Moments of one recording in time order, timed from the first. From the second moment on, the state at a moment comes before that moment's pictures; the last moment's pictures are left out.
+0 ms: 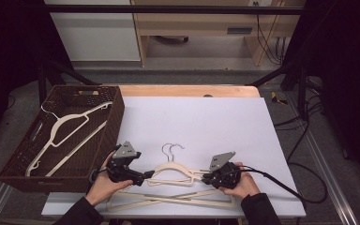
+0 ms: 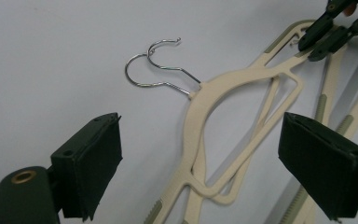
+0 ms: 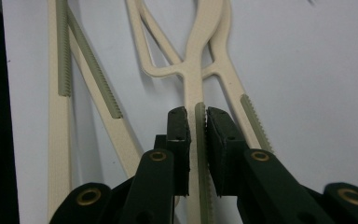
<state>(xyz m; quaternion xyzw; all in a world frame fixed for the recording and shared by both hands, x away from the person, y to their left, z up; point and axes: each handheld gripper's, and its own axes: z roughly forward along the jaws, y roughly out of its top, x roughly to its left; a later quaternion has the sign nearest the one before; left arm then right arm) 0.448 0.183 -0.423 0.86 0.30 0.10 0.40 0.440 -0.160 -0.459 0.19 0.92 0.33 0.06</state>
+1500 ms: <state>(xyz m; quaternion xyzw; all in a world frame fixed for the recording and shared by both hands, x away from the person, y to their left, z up) 0.475 0.141 -0.460 0.91 0.26 0.06 0.33 0.424 -0.160 -0.428 0.17 0.91 0.38 0.08</state>
